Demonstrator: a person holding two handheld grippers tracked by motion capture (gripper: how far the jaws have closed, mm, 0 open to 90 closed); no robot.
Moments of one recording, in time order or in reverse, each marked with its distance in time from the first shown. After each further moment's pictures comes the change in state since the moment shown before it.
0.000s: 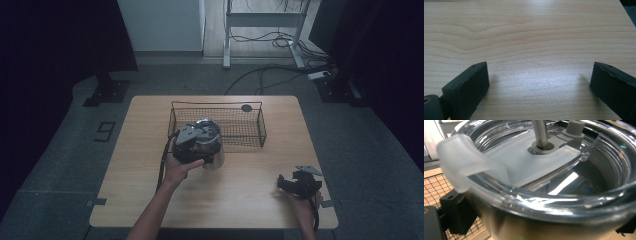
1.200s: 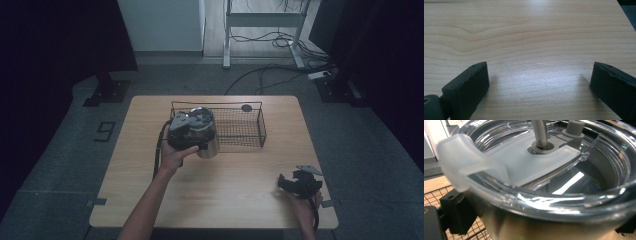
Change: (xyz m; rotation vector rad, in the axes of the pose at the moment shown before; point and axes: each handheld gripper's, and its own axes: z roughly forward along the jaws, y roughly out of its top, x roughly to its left) left arm 0.031 0.021 0.002 -0.026 0.025 -0.017; right arm -0.001 0.001 0.001 0.002 -0.010 0.010
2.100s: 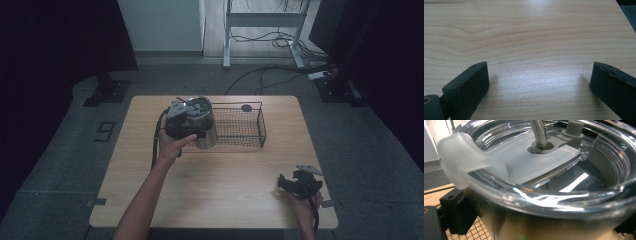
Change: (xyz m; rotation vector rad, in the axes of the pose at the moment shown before) left arm 0.013 0.027 0.006 -0.013 0.022 -0.010; right arm 0.000 0.000 0.000 -0.004 -0.003 0.001
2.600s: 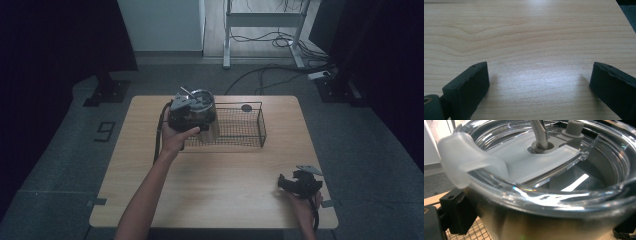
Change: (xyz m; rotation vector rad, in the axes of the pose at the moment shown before) left arm 0.002 0.017 0.010 -0.007 0.010 0.001; right arm 0.000 0.000 0.000 0.000 0.000 0.000
